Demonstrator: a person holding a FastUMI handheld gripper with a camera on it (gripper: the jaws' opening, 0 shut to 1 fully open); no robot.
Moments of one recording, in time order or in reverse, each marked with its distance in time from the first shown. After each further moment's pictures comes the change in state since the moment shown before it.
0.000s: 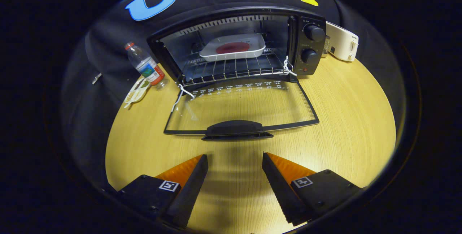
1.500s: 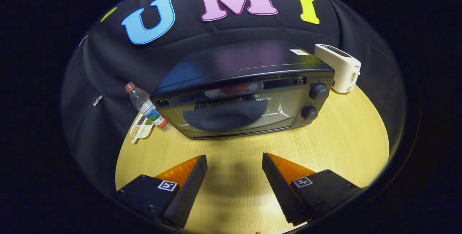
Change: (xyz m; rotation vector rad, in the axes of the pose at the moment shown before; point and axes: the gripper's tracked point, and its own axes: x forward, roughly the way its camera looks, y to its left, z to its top) arm -0.049 0.007 0.072 0.008 -0.186 0.015
